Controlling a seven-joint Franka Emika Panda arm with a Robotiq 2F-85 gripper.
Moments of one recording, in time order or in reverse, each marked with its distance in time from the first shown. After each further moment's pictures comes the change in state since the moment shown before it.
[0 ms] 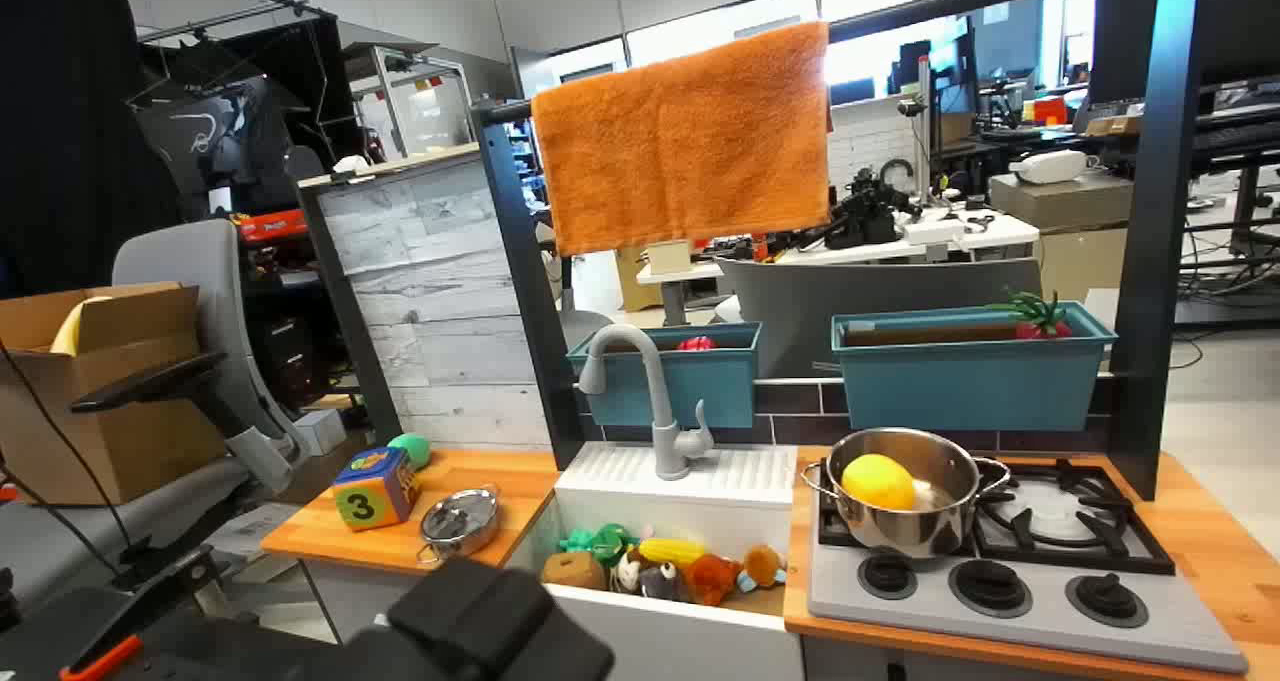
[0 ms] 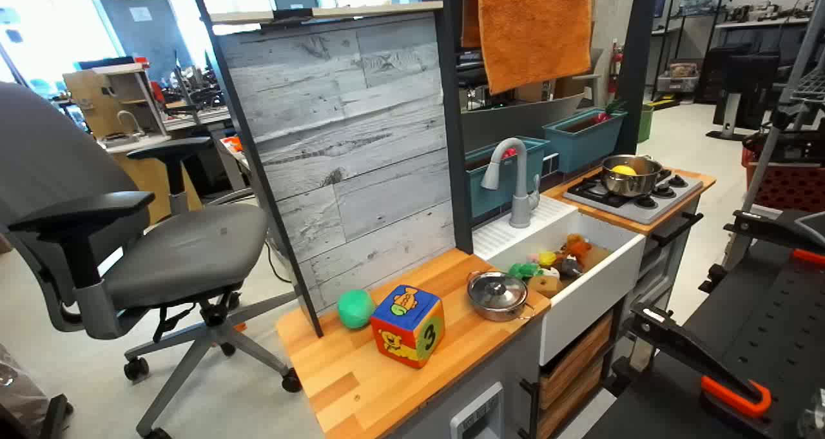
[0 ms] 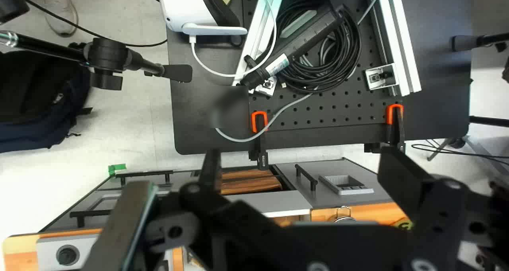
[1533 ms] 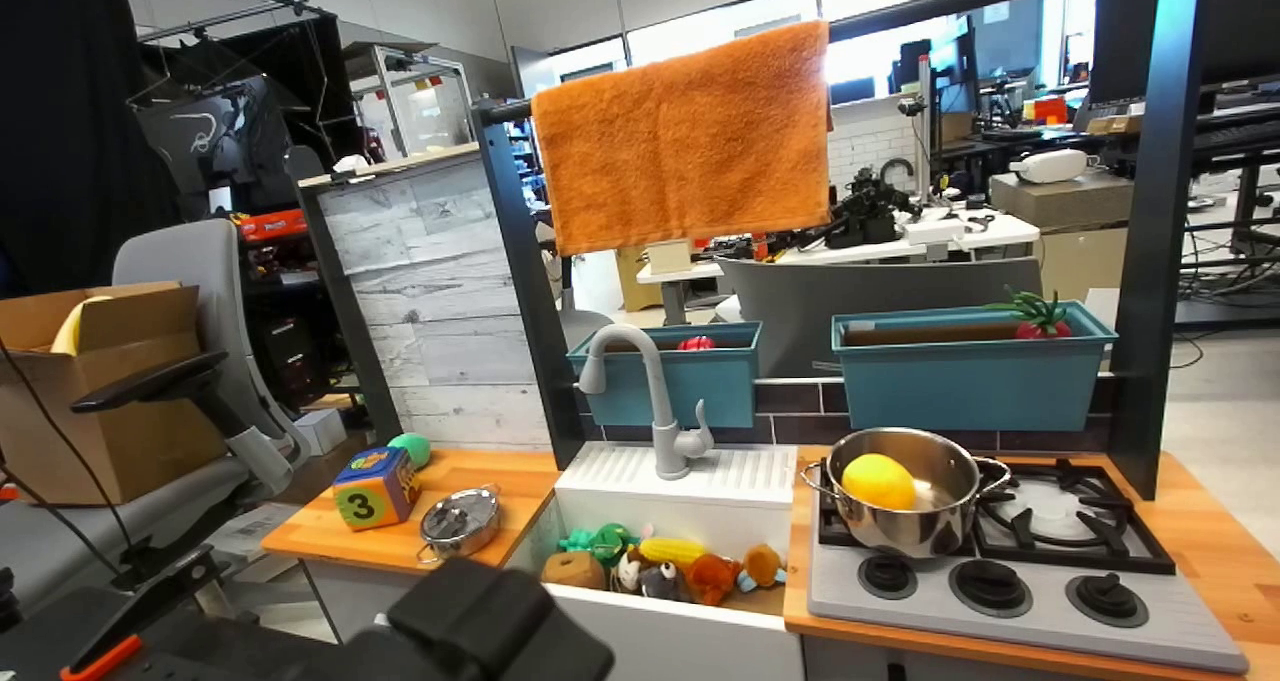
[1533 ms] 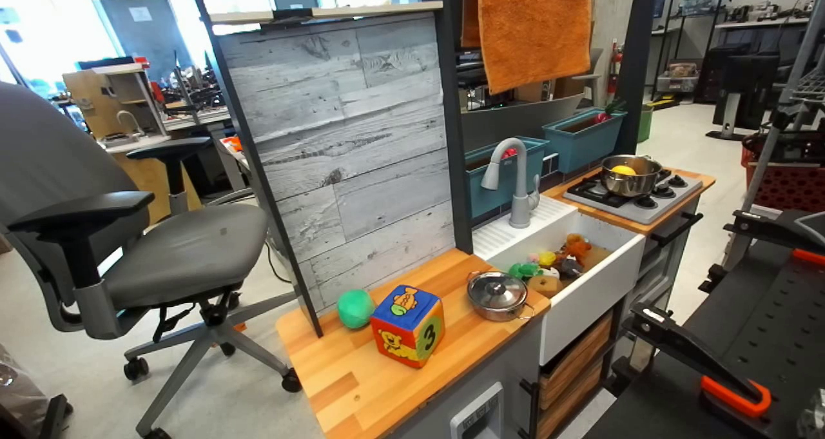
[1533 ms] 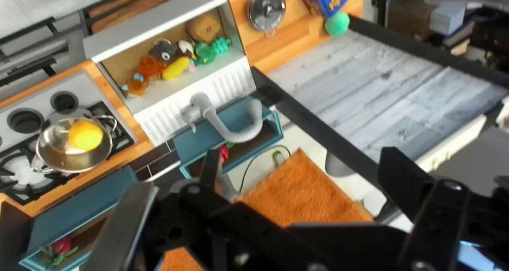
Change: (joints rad) arm 0.004 0.135 -0.119 0.037 0.559 0.514 -0.001
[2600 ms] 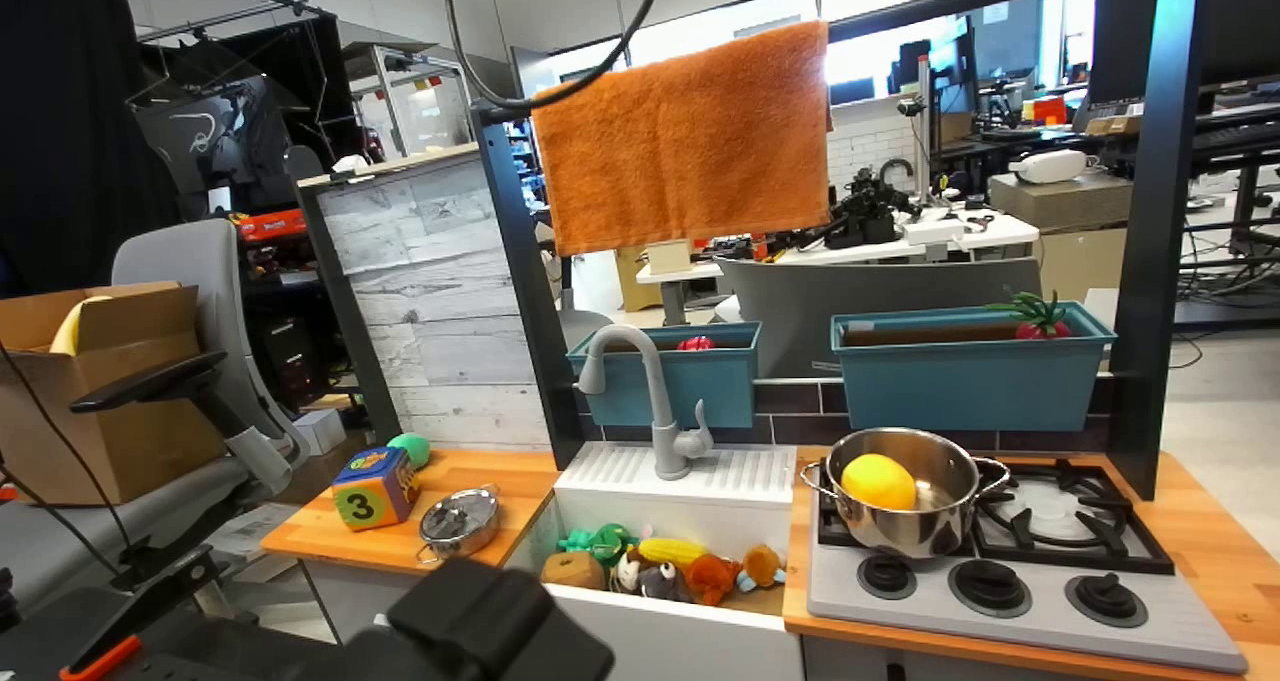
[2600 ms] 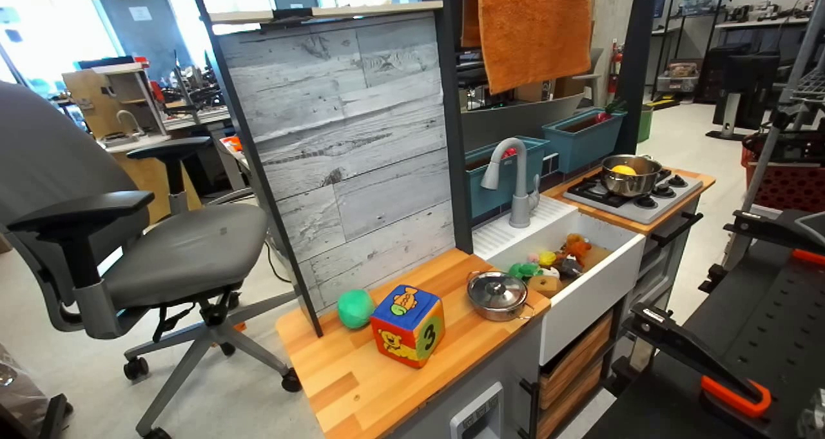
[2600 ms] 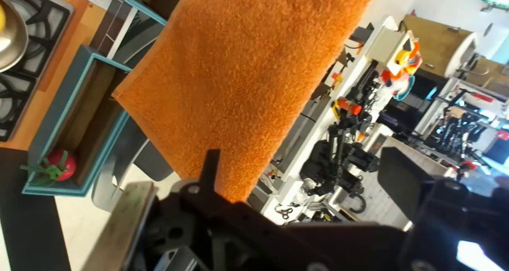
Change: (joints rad) arm -0.039 0.800 0.091 0.772 0.394 0.268 0.378
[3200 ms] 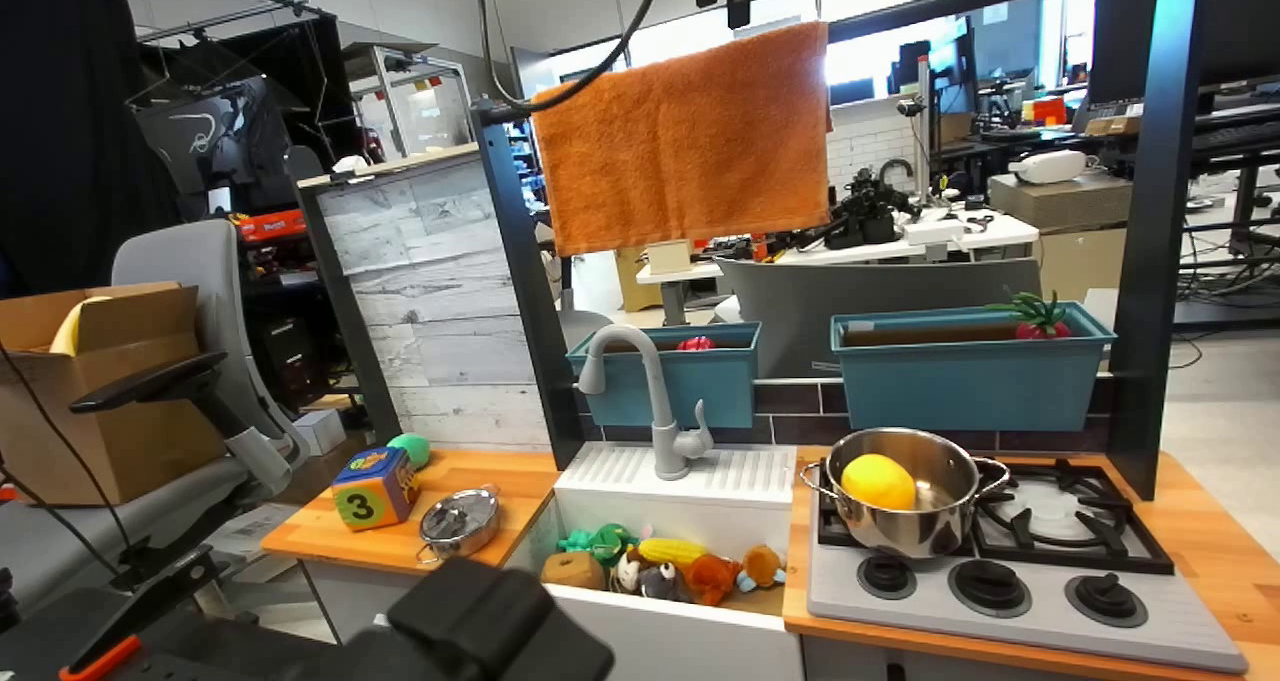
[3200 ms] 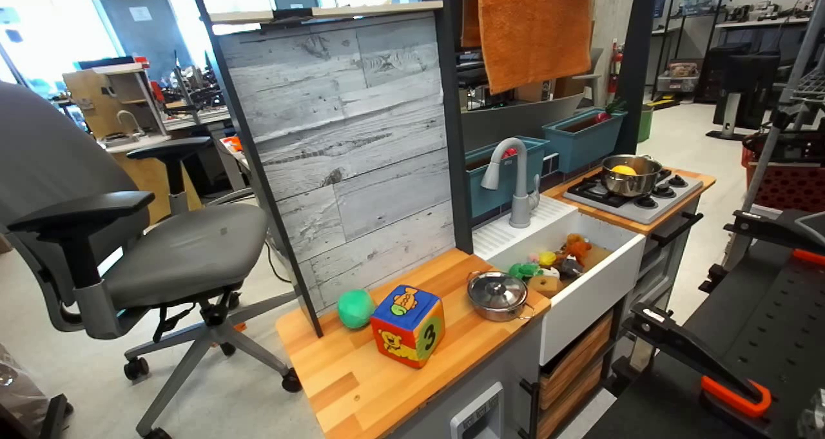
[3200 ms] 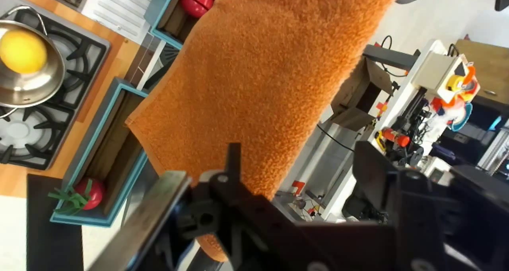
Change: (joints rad) arm -0.083 0.173 0.091 0.285 -0.205 -0.212 0.253
